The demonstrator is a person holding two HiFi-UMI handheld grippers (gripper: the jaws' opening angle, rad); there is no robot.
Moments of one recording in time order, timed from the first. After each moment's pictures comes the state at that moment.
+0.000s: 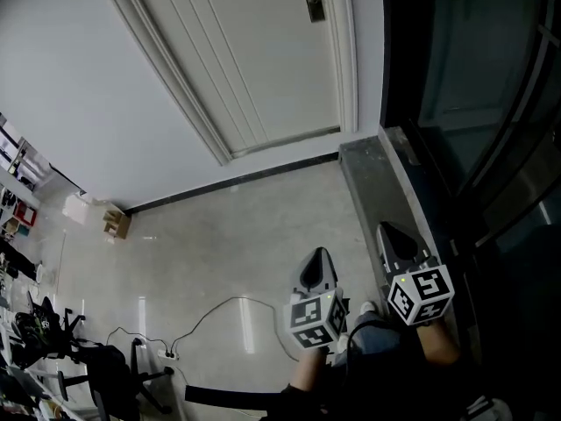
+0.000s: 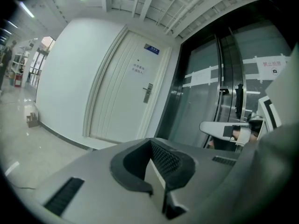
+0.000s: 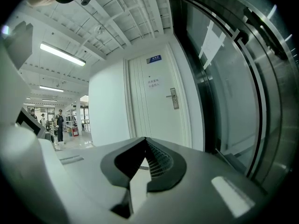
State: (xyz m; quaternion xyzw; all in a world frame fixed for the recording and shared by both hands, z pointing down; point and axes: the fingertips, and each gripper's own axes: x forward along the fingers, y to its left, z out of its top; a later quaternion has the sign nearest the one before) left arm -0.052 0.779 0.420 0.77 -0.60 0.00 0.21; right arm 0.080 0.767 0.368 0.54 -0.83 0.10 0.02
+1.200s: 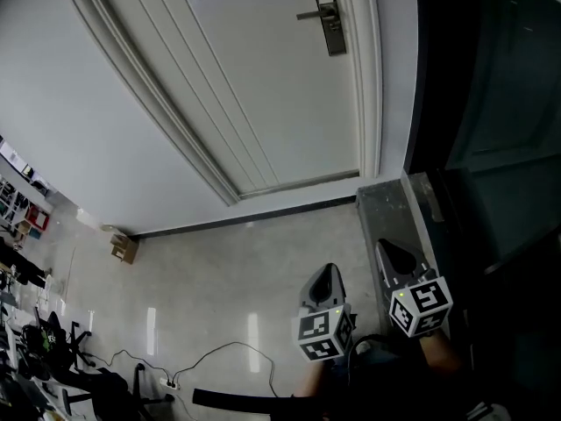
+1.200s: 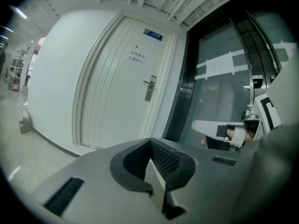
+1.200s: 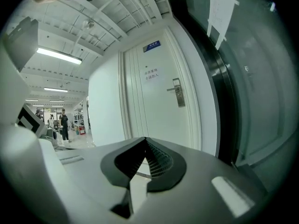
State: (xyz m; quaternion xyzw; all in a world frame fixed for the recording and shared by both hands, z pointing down) left arm 0.000 0.493 0.422 0.76 -0.61 0.02 0.21; right arm 0.109 0.470 0.378 0.49 -0.86 0.11 0.04
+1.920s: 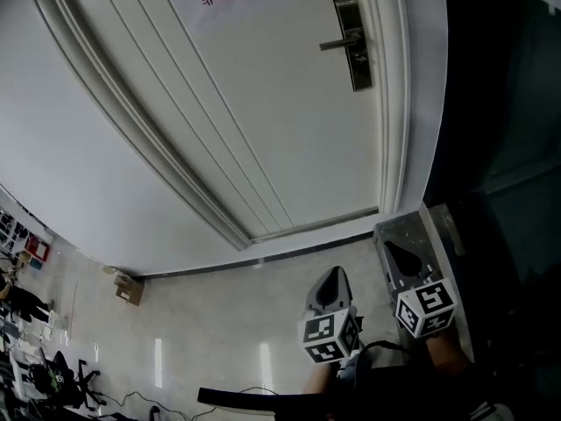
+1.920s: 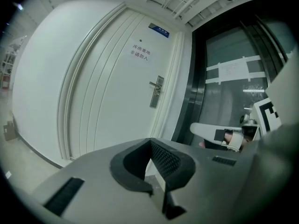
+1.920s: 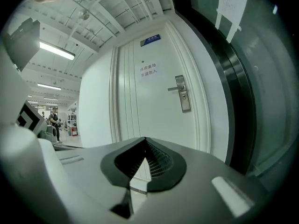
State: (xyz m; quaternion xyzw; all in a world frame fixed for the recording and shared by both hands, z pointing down) left arm -0.075 0.282 0.406 0.79 -0.58 0.01 0.20; right arm 0.035 0.267 0.364 0.52 -0.85 0.08 0.02
